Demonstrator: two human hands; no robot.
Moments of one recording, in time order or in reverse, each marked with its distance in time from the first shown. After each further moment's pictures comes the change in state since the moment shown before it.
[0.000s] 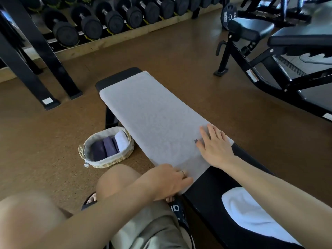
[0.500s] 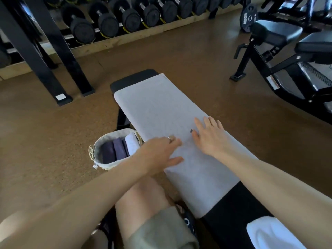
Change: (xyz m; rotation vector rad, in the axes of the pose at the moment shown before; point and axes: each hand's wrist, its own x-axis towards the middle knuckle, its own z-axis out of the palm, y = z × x) left_hand -0.024 -0.110 -0.012 -0.329 0.102 -0.554; right_hand 0.096 -0.062 -0.025 -0.111 -0.003 -0.047
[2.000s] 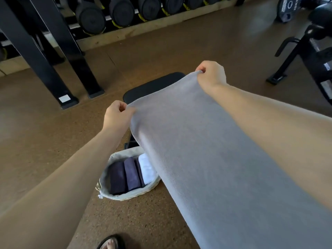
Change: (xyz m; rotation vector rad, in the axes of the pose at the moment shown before) left_hand 0.089 -0.277 -0.017 -0.918 0.658 -1.005; right_hand 0.335 -0.088 -0.073 0.737 0.347 0.134
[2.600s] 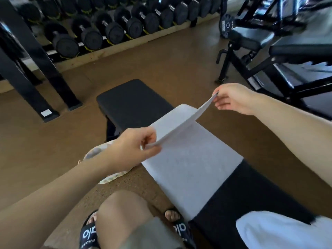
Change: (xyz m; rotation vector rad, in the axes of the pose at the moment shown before) left_hand -0.301 0.078 -0.043 0.300 -0.719 0.833; right_hand -0.229 0.114 -0.280 0.548 -0.297 0.375
